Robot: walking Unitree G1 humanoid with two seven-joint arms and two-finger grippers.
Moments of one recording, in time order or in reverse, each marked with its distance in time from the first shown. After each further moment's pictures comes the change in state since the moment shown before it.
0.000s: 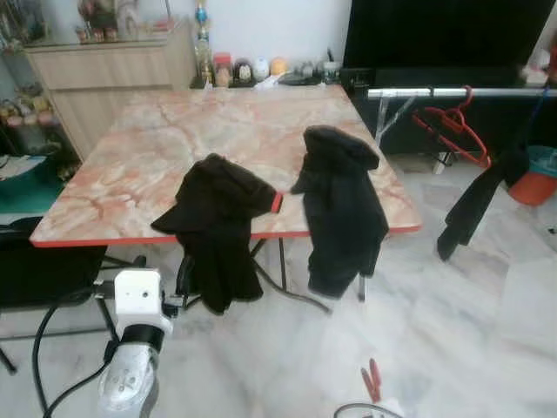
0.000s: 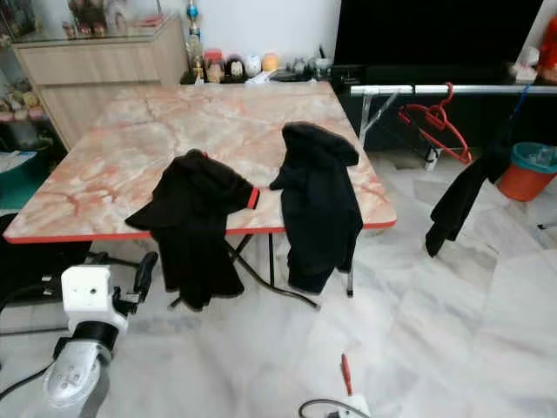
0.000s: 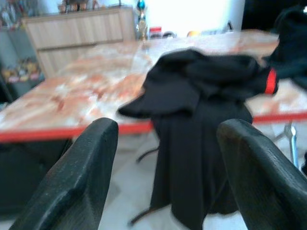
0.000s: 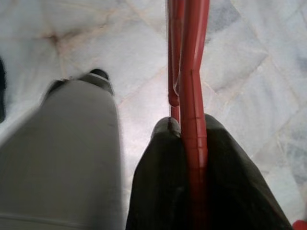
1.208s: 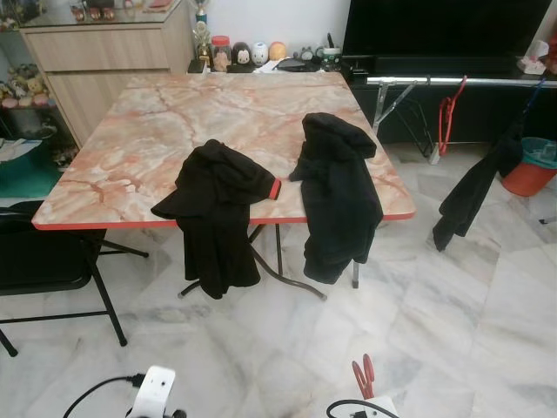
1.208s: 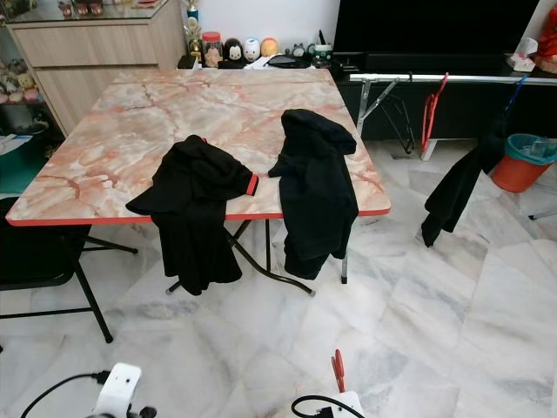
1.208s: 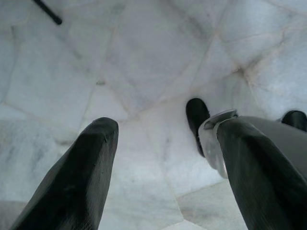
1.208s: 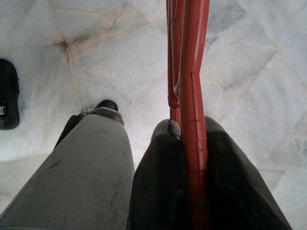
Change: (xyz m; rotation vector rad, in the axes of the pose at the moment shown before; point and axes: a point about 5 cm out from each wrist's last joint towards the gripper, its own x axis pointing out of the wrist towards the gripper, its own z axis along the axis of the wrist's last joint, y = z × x) left arm -0.062 0.016 -0.186 0.115 1.034 -0.167; right arm 0.000 0.000 0.003 0.045 -0.034 -0.006
